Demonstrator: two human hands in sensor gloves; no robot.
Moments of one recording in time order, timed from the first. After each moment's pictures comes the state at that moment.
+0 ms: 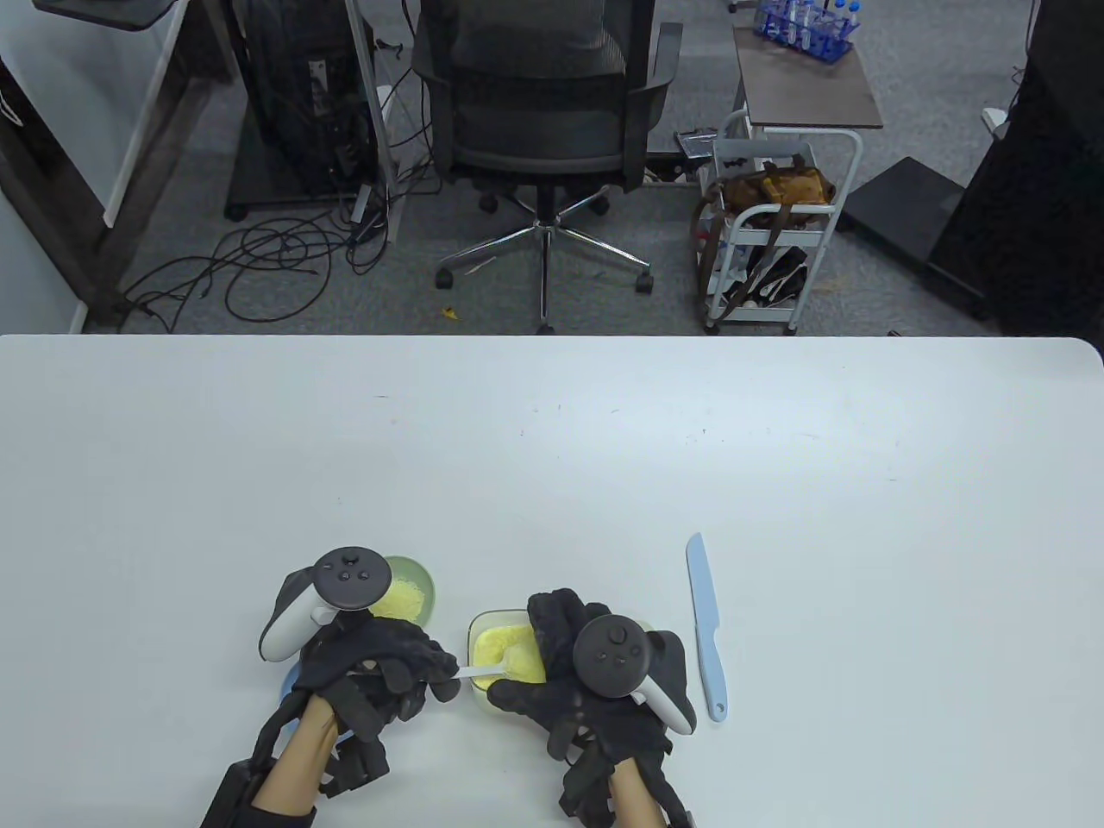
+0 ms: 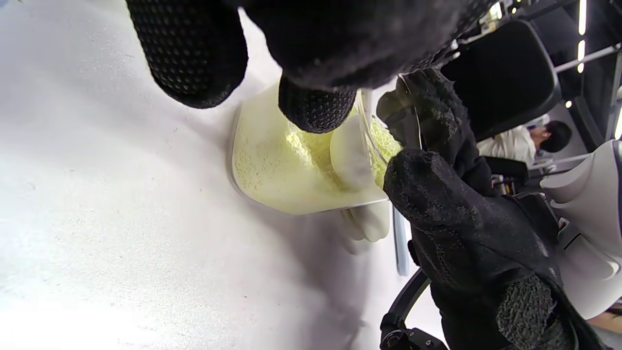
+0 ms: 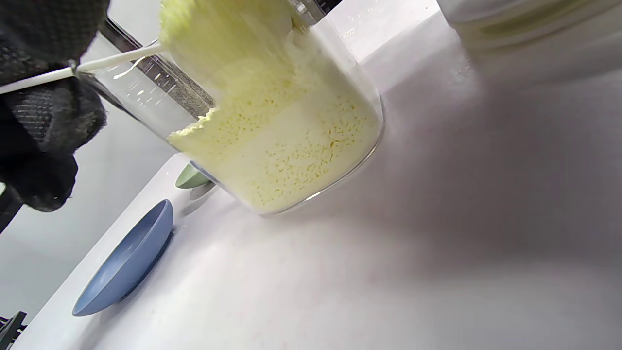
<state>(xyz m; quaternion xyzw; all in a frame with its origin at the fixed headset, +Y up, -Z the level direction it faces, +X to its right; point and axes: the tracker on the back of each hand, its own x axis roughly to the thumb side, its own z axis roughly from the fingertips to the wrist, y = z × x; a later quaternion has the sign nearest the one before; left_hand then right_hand) -0.220 -0.728 -0.268 -0.38 -0.11 0.41 0.82 0.036 -0.753 -0.234 0.14 0.16 0.91 0.37</state>
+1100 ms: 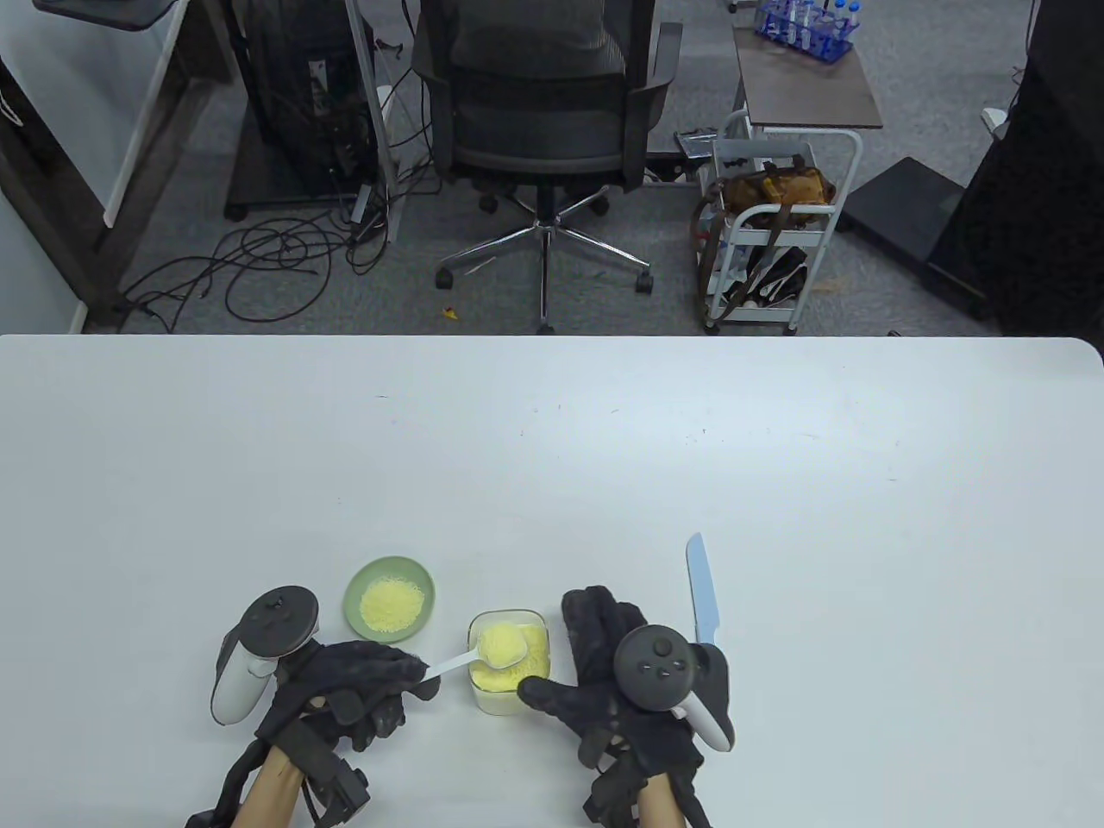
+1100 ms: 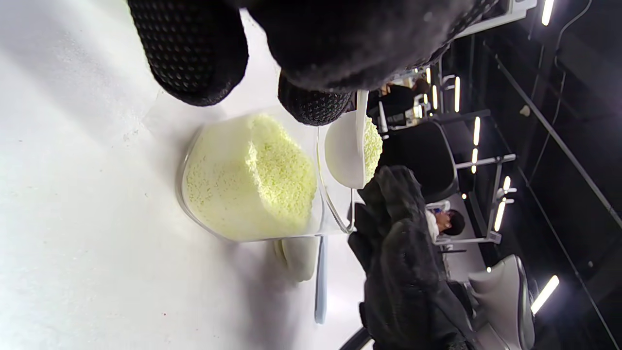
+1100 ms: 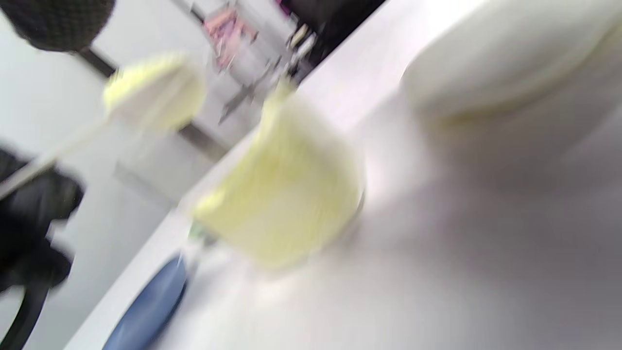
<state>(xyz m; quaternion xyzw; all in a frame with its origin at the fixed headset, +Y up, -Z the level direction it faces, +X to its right) -0.252 -0.736 -0.238 -0.28 -0.11 0.55 0.78 0.087 -0.730 -0.217 0.09 0.07 0.91 0.40</state>
